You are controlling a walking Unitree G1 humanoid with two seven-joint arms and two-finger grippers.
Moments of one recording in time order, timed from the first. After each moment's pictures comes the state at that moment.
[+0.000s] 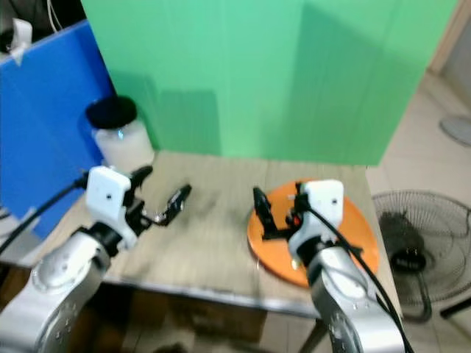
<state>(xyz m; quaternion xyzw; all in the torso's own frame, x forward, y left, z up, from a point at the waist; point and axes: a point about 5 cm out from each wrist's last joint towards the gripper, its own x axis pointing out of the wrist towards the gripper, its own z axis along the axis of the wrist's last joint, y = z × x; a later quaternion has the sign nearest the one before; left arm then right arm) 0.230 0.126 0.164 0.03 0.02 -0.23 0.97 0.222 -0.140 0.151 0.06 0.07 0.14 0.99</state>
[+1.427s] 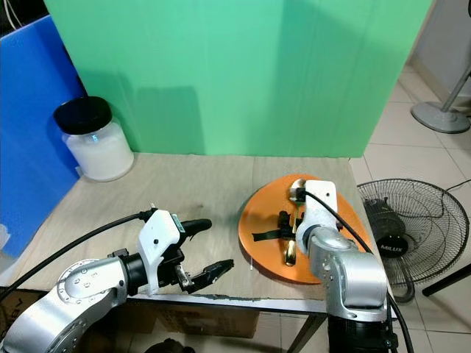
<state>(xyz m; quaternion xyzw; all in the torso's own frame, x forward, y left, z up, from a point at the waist) 0.203 0.089 0.131 0.07 0.12 -0.49 0.86 0.261 -0.170 0.110 0.02 0.34 -0.04 0.94</state>
